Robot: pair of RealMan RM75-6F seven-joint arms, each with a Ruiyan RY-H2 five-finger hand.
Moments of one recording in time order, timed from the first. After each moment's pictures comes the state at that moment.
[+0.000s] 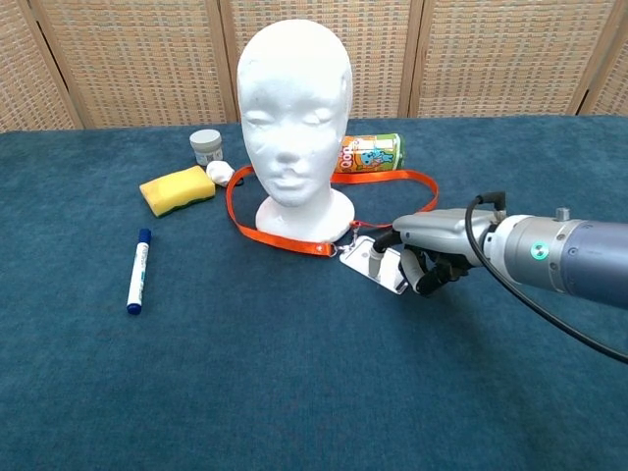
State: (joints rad) left arm -0.23 -1.16 -0.18 -1.77 1.19 1.44 0.16; right arm 0.87 -1.62 0.12 -1.44 -0.88 0.77 -0.45
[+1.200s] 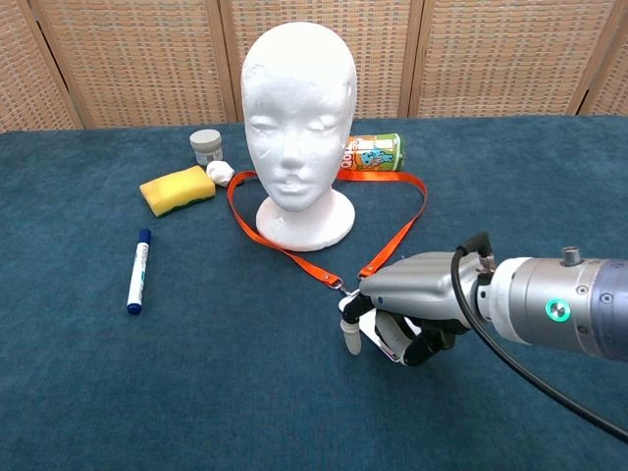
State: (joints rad) left arm -0.22 -1.16 -0.18 -1.77 1.21 1.43 0.16; right arm 0.95 -1.55 0.00 -1.76 -0.81 0.85 -0.66
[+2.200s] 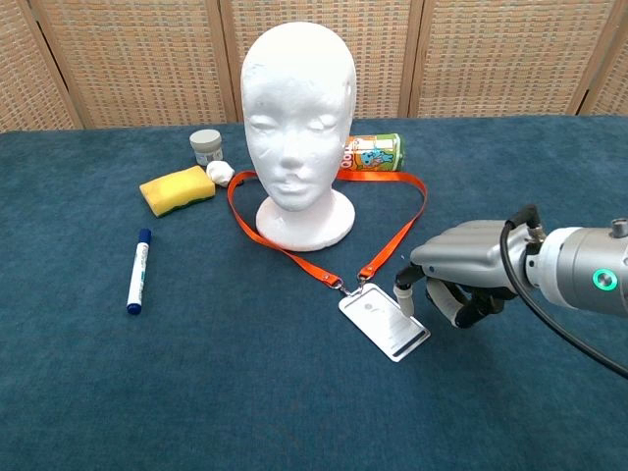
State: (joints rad) left arm -0.22 -1.16 -0.18 -1.77 1.21 1.42 0.16; right arm 0.94 -1.48 -0.05 -1.73 -0.81 0.90 -0.70
